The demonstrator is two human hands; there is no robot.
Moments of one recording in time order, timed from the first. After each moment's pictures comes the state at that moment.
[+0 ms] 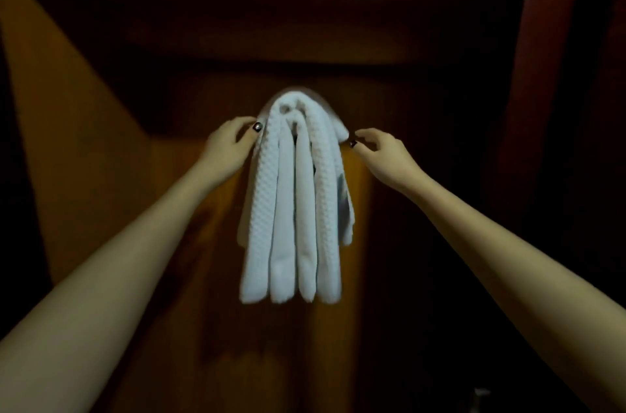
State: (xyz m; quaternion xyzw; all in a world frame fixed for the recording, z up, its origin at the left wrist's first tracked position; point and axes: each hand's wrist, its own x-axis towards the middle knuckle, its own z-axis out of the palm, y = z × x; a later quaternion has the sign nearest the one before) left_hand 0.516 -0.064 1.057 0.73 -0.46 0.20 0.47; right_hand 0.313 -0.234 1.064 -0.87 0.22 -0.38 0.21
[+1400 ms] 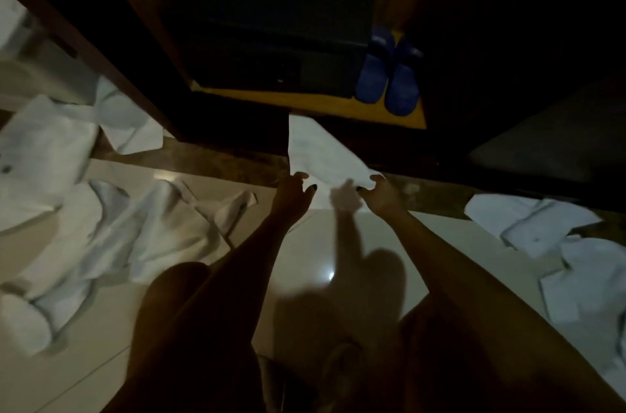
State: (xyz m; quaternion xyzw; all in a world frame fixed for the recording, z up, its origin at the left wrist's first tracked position) left_hand 0.277 0.104 -0.138 0.87 -0.18 -0.34 0.30; right_hand 0.168 -0.050 -0.126 -0.74 0.51 0.15 0.42
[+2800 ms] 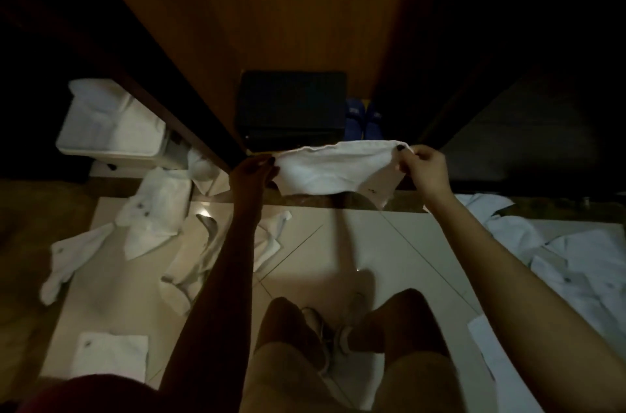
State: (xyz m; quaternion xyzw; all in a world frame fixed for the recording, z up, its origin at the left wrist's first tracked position) left_hand 0.287 0.187 0.383 0.77 -0.01 -0.22 0.60; right_hand 0.109 -0.035 0.394 -0.62 0.51 -0.14 0.57
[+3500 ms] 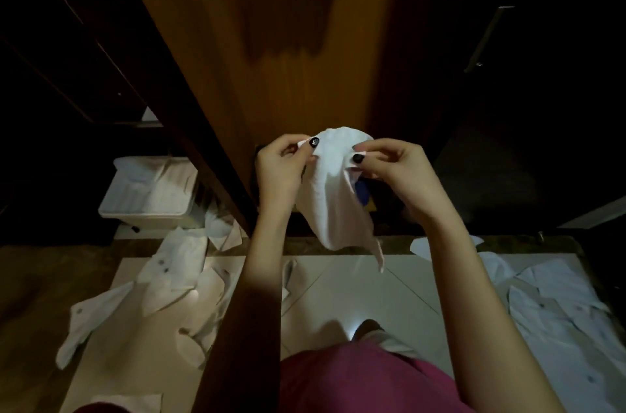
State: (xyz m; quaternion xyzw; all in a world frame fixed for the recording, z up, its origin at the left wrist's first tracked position) left_hand 0.228 0.210 0.679 0.71 -0.21 -0.15 0.66; right_hand 0.087 0.100 0.710 -0.69 0.32 -0.20 0.62
